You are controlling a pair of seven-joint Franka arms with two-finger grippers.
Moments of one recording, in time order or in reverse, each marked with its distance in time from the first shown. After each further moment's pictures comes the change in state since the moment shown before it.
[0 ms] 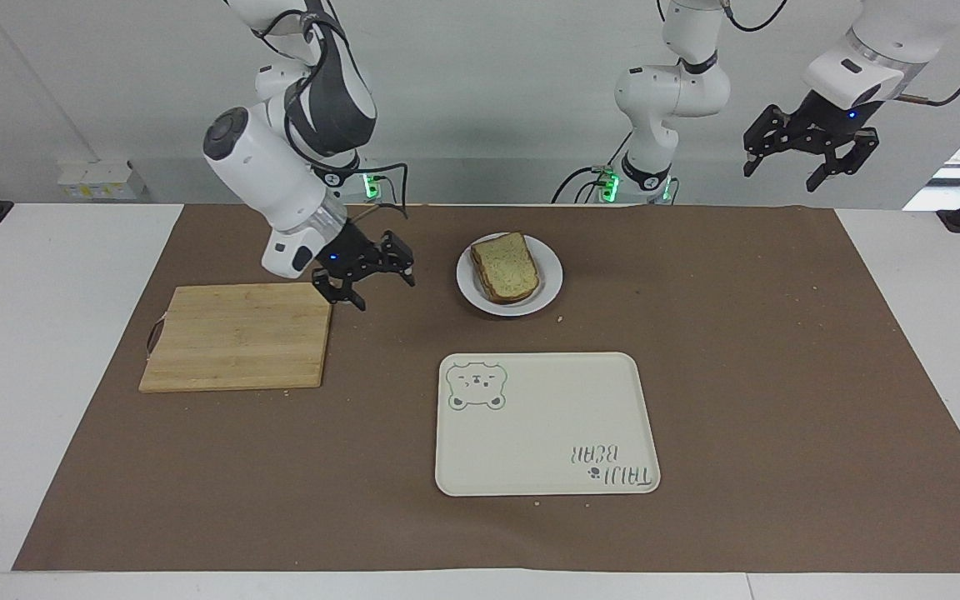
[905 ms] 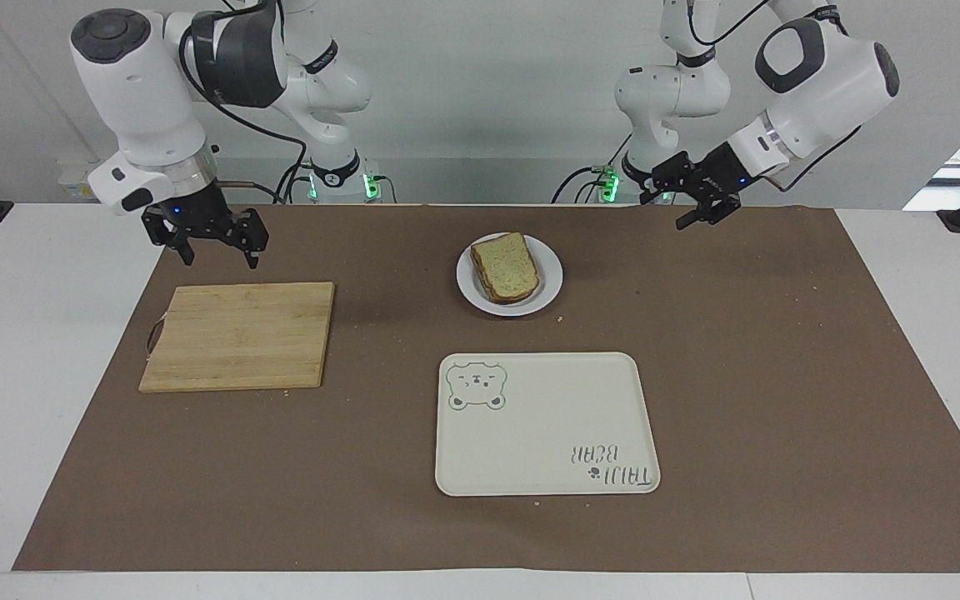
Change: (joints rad) left arm -0.024 -0.190 -0.009 -0.654 -0.532 0.382 0.061; right arm -0.137 -0.068 -0.010 0.208 -0.449 -0.390 0.313
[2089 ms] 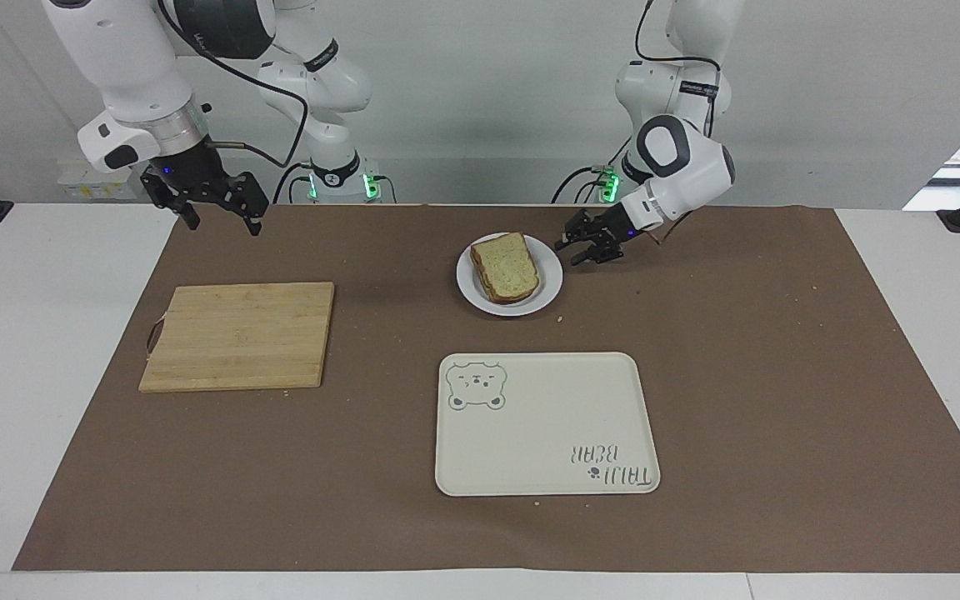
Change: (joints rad) left arm -0.352 0.081 -0.007 -0.470 -0.591 0.616 0.448; right arm -0.002 -0.023 -0.017 0.030 0.066 -0.059 0.017
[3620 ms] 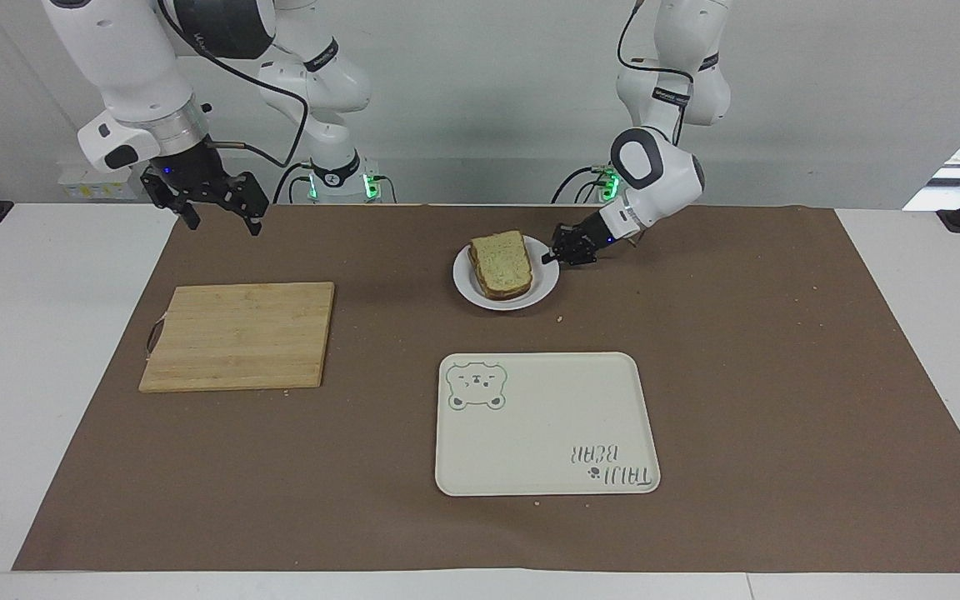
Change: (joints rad) left arm -0.096 0.065 0.002 -0.016 -0.177 0.075 0.029; right arm 0.000 0.000 0.000 0.000 0.000 0.000 0.000
